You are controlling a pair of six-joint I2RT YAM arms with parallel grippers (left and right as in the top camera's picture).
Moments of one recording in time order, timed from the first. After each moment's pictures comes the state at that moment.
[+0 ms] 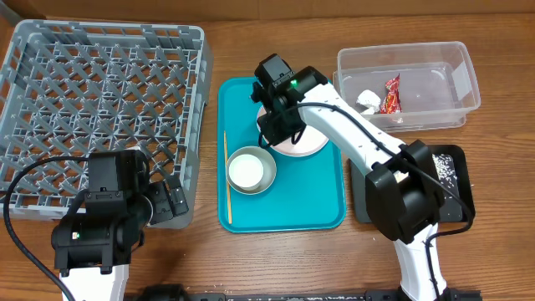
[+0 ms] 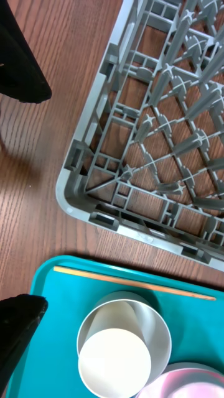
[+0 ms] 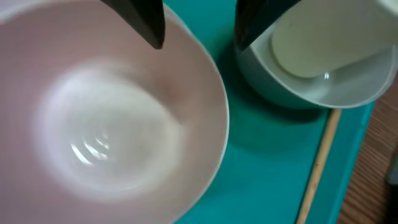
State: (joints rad) left arm 0.04 0.93 1.06 -1.26 -0.05 -0.26; right arm 0.60 2.19 1.92 -1.12 -0.15 0.06
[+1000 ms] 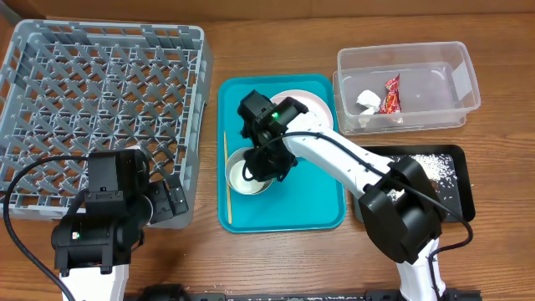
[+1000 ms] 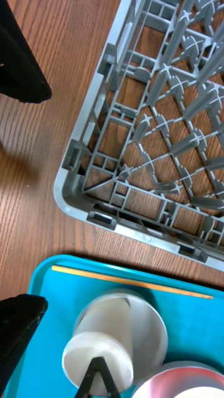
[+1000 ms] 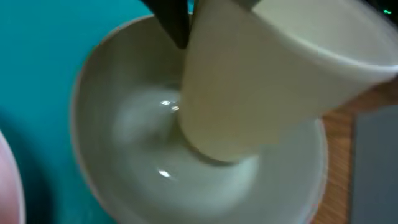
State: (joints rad) left arm 0.04 0.93 1.06 -1.25 -0.05 -0.26; right arm 0.74 2.10 1.69 -1.09 -0.30 0.32
